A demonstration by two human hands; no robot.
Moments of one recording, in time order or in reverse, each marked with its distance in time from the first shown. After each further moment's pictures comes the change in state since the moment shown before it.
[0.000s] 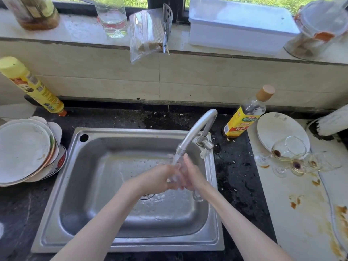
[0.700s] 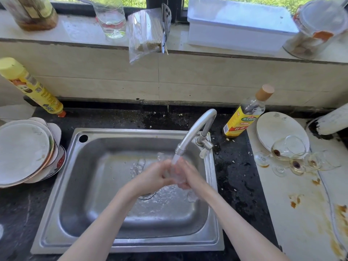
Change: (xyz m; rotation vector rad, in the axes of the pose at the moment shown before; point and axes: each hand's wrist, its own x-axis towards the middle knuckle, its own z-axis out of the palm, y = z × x) left_hand -0.004 -0.007 0.002 -0.183 0.191 -0.047; right_hand -0.003 -0.005 0.007 -0.032 0.019 0.010
